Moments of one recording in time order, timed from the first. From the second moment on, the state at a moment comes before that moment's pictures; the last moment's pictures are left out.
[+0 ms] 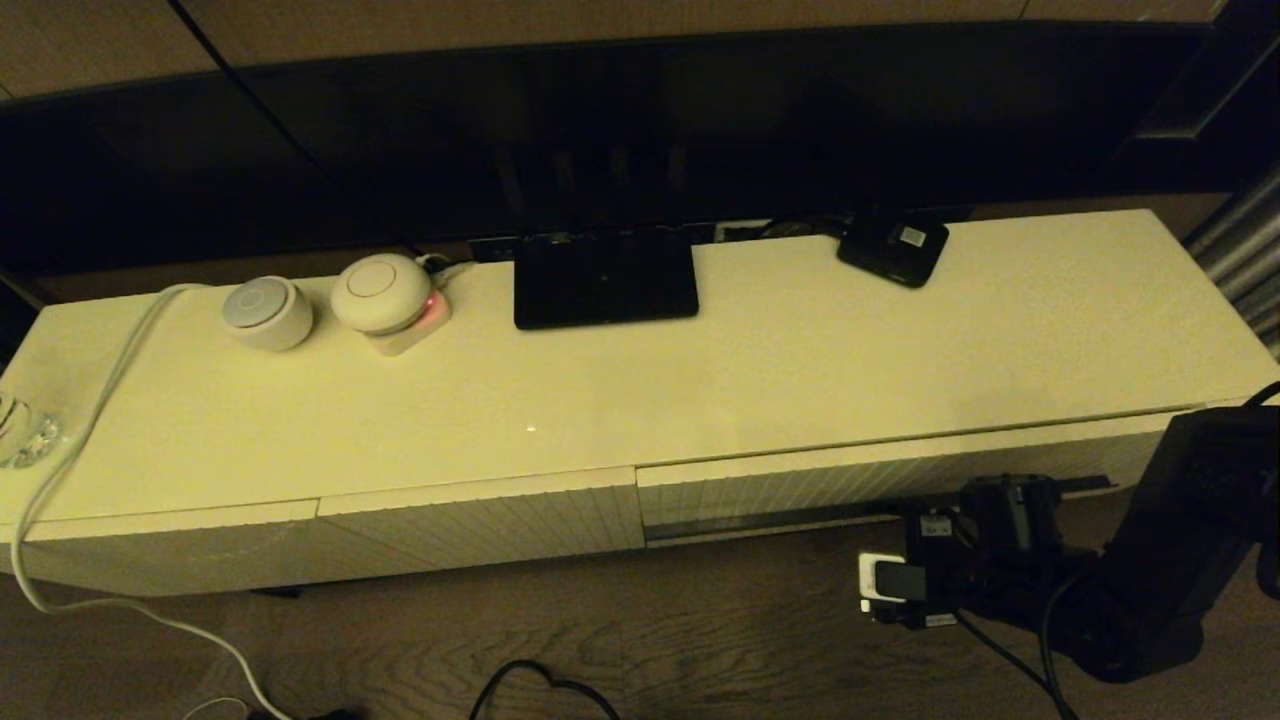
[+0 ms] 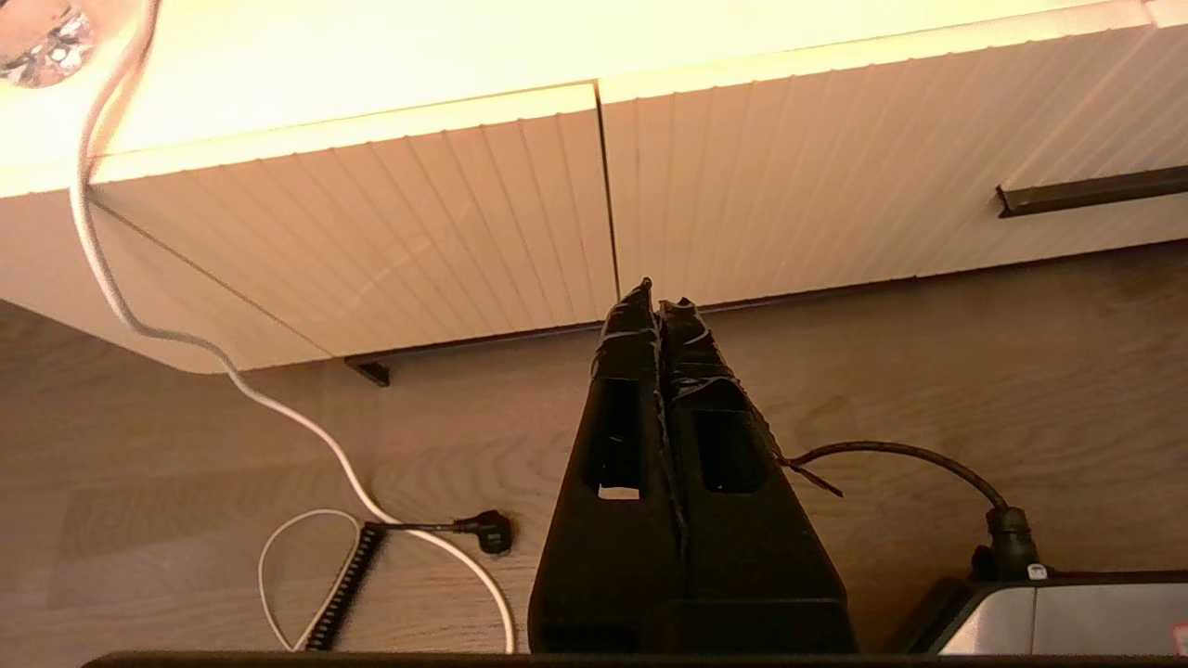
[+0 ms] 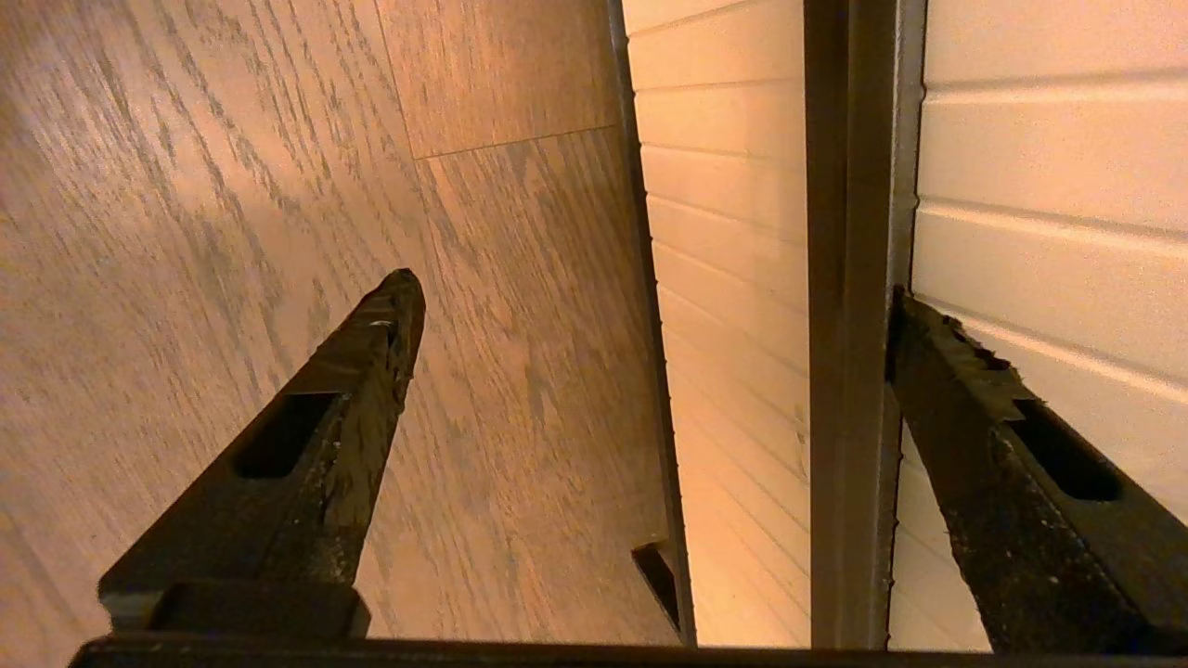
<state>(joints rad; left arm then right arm) 0.00 0.00 0.00 0.00 -0.01 0.05 0.17 2.21 -0.58 -0.97 0.18 -1.36</state>
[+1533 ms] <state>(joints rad) 0.00 0.00 0.00 0.00 -0.01 0.05 0.27 2.14 -0.23 -1.09 0.17 -1.36</state>
